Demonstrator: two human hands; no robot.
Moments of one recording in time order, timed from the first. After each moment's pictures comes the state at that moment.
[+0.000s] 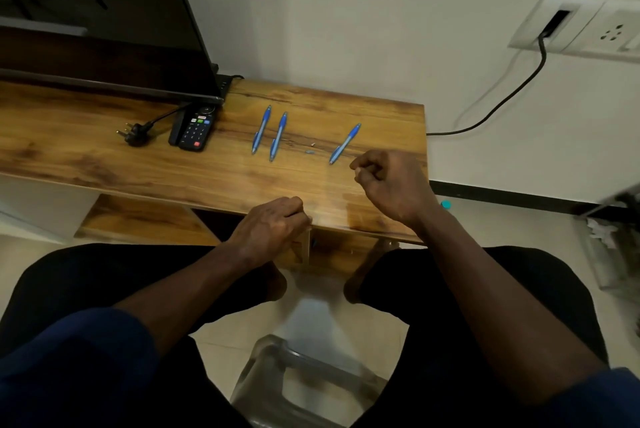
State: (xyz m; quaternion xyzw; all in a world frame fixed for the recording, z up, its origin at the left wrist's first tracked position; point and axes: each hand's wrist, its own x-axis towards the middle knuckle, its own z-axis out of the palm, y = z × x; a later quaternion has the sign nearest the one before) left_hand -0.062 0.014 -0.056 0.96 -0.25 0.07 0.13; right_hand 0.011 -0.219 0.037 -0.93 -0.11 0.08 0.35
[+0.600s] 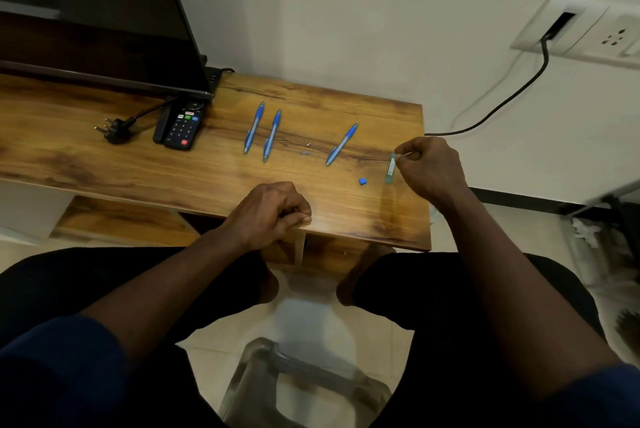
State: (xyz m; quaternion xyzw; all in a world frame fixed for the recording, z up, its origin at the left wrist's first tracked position) left_hand -0.030 0.023 -0.047 0.93 -0.17 -0.03 0.32; right_hand 0.055 -0.254 0.032 -0.94 0.05 0.05 0.32
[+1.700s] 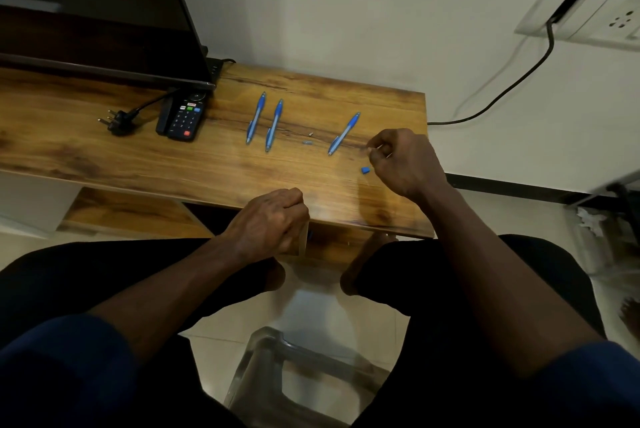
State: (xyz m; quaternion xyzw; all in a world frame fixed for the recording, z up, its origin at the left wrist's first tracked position) left_hand -0.059 0.020 -0.055 0.94 -0.28 0.06 0.18; right_hand 0.043 -0.223 0.029 -0.96 -0.07 0.06 0.27
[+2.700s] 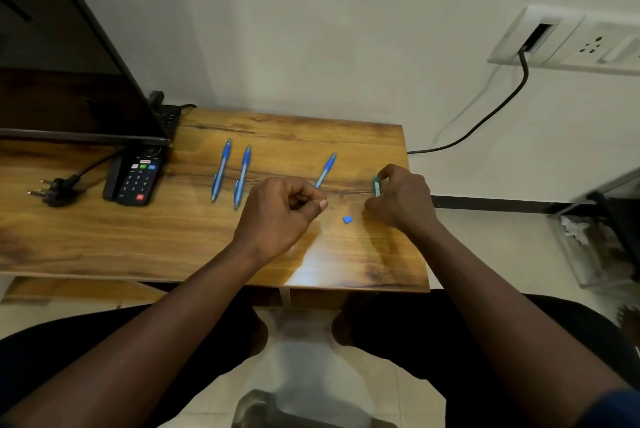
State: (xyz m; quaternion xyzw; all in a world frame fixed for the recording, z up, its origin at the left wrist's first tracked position) left_hand 0.037 -0.031 -0.003 0.86 0.00 0.00 0.51; right_hand 0.097 -0.239 -0.003 -0.96 0.10 0.13 0.23
